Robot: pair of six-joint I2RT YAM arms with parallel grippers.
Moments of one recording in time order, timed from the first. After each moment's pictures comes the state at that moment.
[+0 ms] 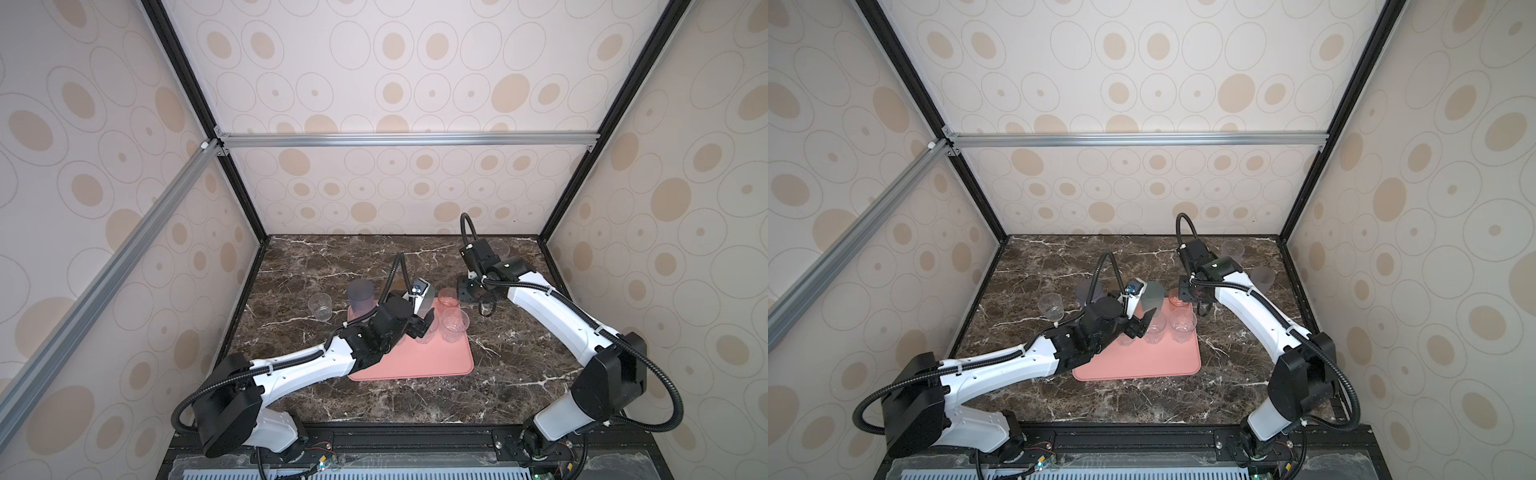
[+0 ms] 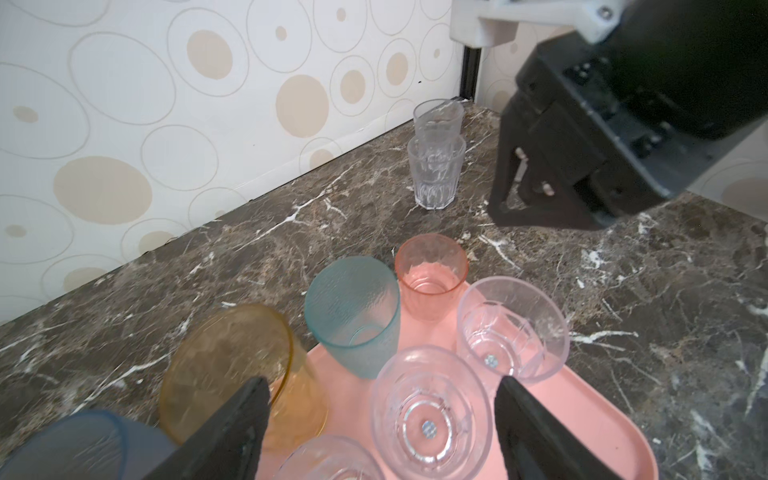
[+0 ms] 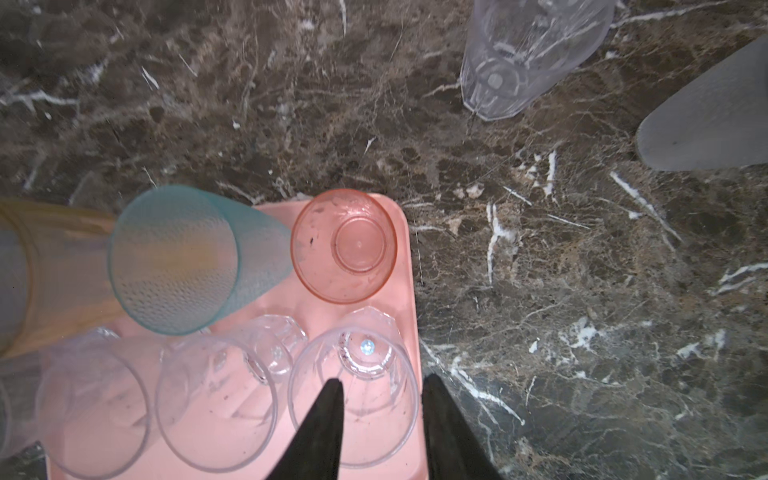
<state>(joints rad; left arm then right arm) -0.95 1.44 0.94 0.12 -0.35 -0.04 0.45 1.57 1.43 -0.93 0.17 0.52</state>
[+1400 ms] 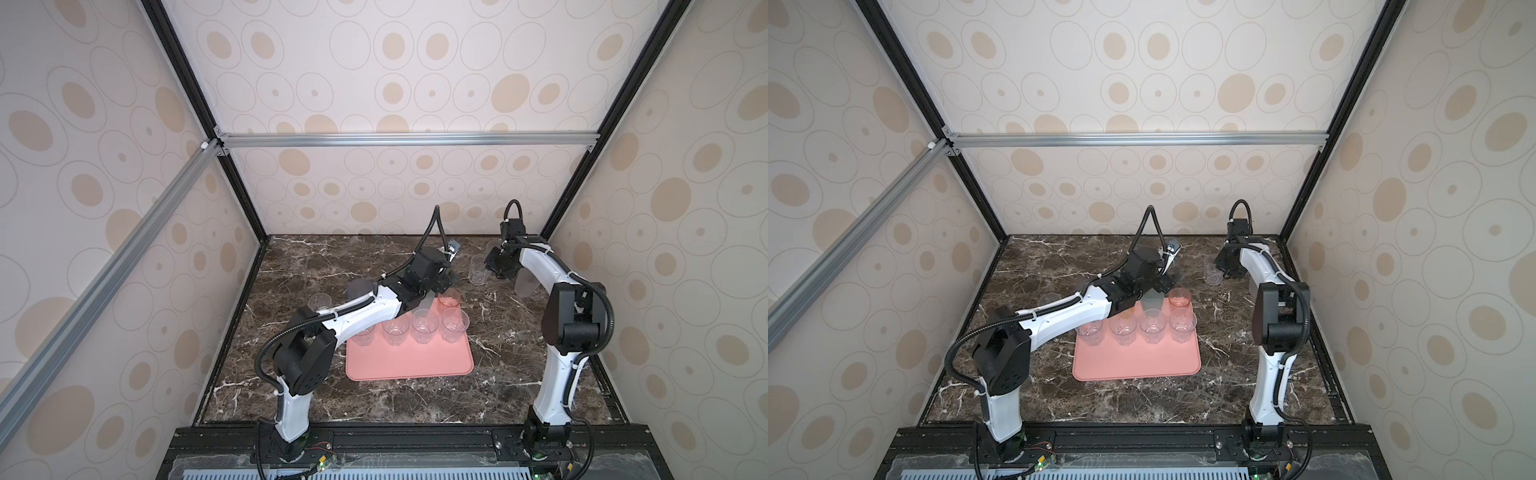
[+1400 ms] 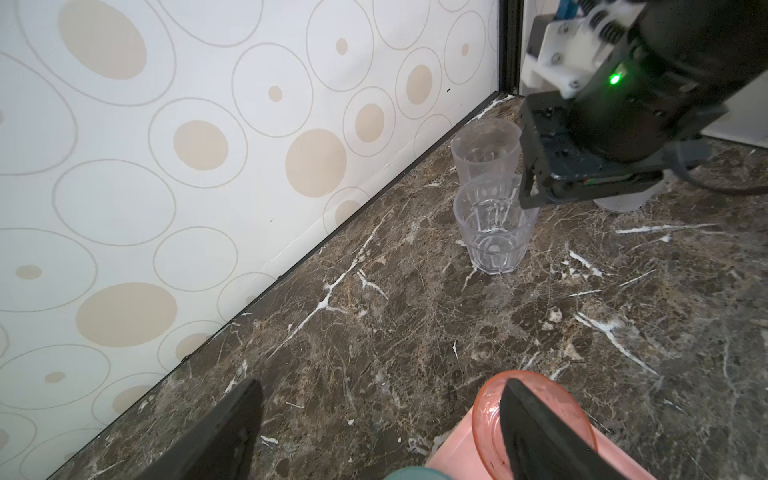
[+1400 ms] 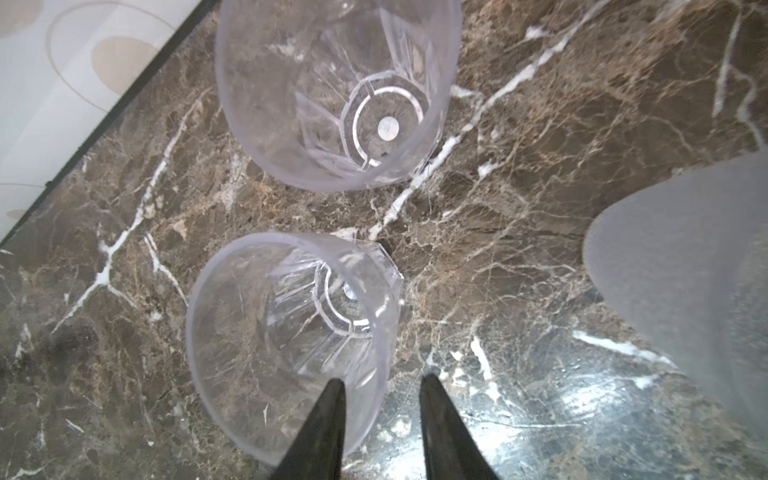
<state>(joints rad) -0.82 1.87 1.51 -0.04 -0.31 0.23 0.03 2.08 1.74 -0.78 -0.01 0.63</state>
